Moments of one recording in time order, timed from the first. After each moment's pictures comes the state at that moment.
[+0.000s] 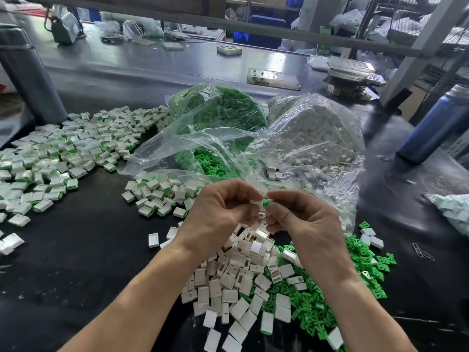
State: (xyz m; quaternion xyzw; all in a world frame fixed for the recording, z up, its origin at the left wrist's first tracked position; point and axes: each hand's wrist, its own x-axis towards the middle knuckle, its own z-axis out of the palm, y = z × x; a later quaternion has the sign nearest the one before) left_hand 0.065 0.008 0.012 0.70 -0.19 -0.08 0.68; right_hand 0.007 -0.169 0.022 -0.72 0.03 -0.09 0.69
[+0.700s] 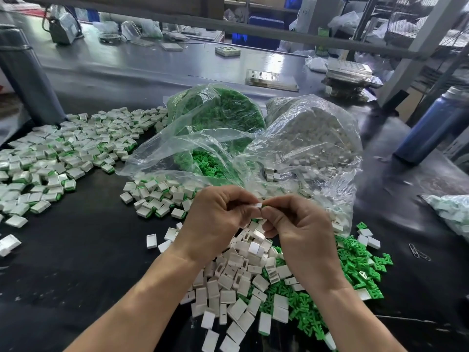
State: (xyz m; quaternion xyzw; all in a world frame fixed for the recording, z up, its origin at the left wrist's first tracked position) left_hand 0.061 0.006 0.012 0.75 -0.20 -0.02 0.63; right_hand 0.007 -0.160 0.012 -0.77 0.01 -0.16 0.61
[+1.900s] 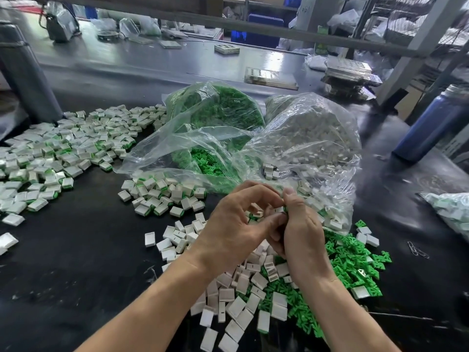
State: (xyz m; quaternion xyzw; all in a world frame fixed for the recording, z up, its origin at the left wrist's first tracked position) left_hand 0.044 -0.017 0.019 0.75 -0.29 -0.01 0.60; right_hand 0.009 -0.146 0.018 -0.67 0.06 -0.09 0.74
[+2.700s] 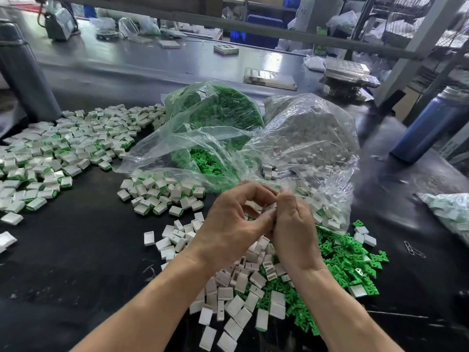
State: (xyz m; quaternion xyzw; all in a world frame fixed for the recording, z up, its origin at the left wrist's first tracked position) left_hand 0.044 -0.018 0.021 0.73 -0.26 -0.03 0.64; right_hand 0.026 -0.146 0.003 -0.70 0.03 -0.13 0.71
